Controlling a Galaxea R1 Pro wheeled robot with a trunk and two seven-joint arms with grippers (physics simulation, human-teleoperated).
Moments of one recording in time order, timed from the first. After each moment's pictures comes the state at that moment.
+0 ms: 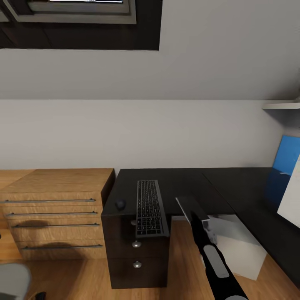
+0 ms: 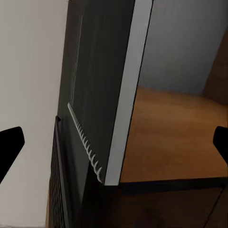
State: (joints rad) left arm 0.12 0.09 -0.27 -1.07 0.53 0.21 0.50; right arm -0.43 0.13 -0.19 -0.83 -1.14 -0.01 0.01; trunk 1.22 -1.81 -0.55
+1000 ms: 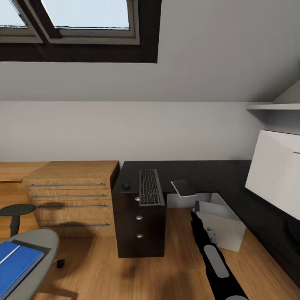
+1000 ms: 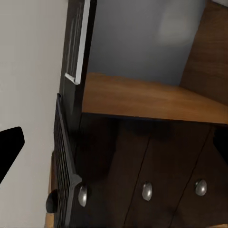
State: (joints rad) left arm 0.12 0.09 -0.27 -1.07 0.53 0.21 0.50; right arm -0.43 0.13 -0.19 -0.84 -1.14 -0.01 0.01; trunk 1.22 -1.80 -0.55
